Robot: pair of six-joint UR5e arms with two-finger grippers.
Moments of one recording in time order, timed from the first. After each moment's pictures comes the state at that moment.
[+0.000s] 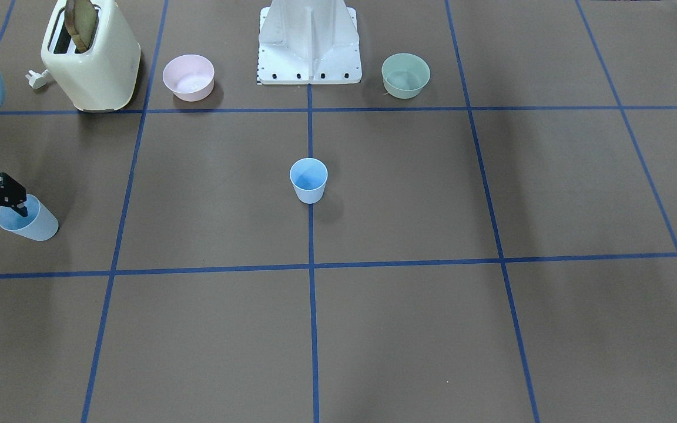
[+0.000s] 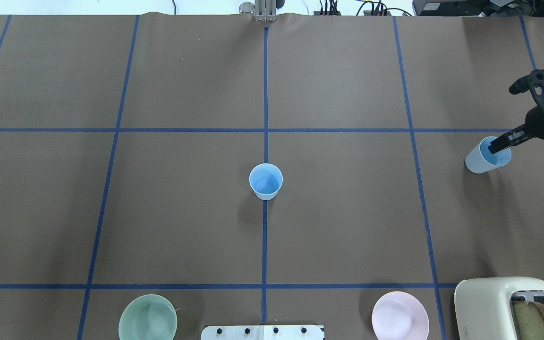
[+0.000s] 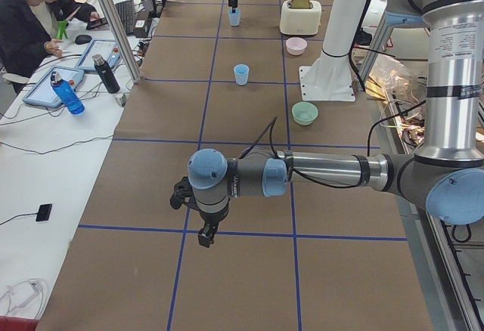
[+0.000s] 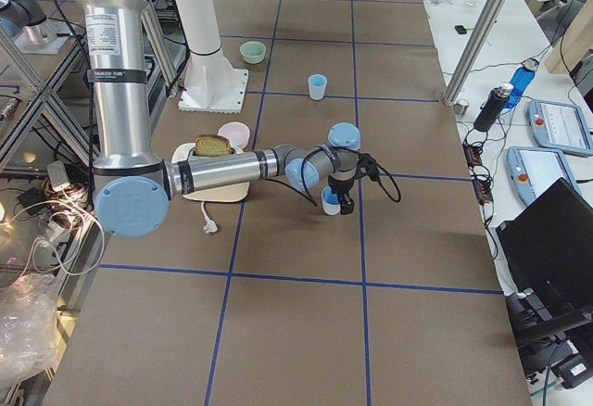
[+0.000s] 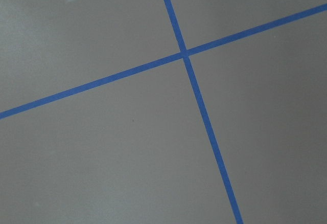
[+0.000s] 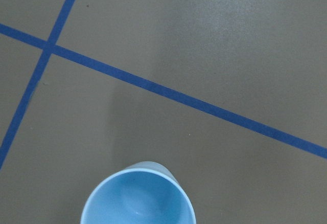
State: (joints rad) left arm -1.63 -1.51 -1.68 -1.51 -2.34 0.38; right arm 1.08 -1.52 1.64 -1.19 2.20 0.32
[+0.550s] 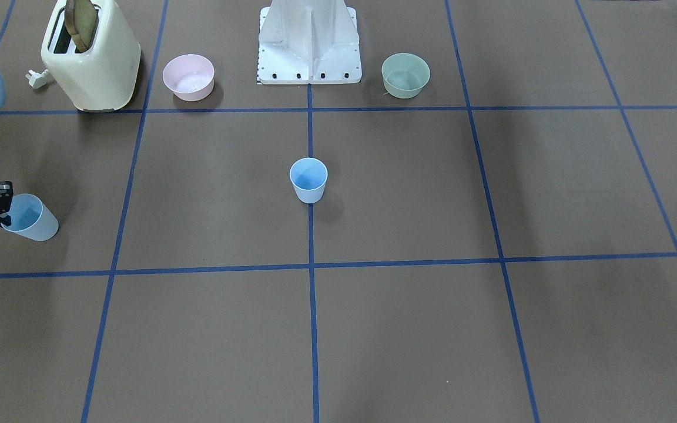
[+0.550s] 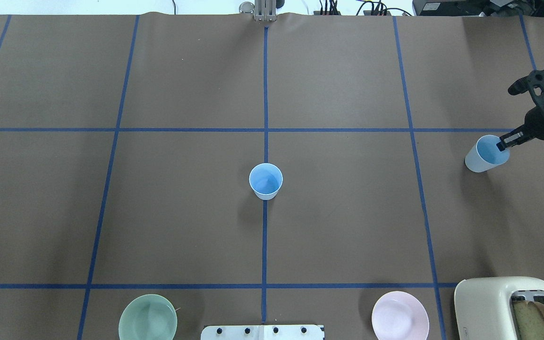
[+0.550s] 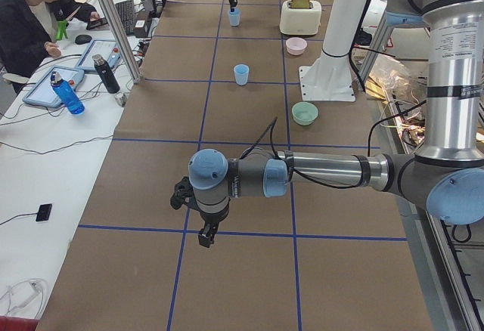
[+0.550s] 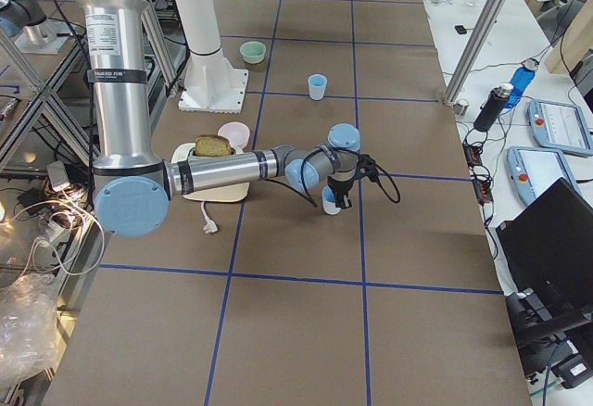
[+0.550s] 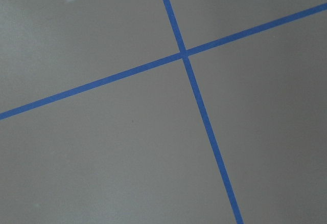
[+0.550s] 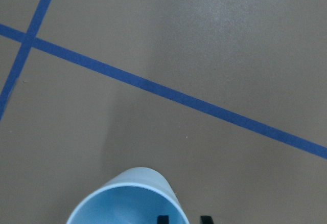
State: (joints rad) left arm -1.63 -1.51 -1.68 -1.51 -2.34 0.38; right arm 1.08 -1.52 1.66 -1.19 2.20 0.32
